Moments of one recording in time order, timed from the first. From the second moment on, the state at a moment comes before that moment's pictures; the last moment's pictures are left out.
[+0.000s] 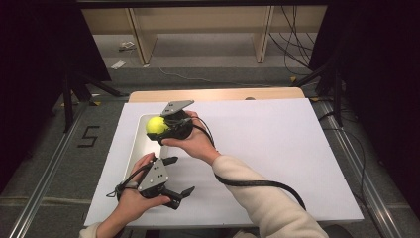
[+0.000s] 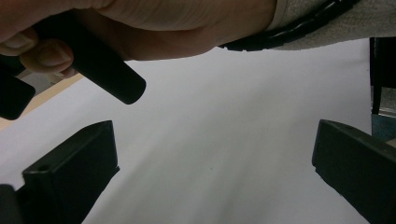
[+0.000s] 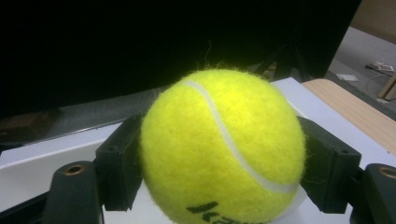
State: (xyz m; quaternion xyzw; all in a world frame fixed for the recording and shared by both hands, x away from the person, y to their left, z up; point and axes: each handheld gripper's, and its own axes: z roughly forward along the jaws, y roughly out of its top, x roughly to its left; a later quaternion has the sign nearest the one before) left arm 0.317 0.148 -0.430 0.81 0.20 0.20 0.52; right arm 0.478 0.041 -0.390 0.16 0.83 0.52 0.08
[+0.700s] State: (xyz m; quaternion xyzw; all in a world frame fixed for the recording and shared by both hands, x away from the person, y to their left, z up) left arm 0.317 0.147 -0.430 0.81 0.20 0.20 0.52; right arm 0.479 0.047 -0.392 0.15 0.84 0.52 0.07
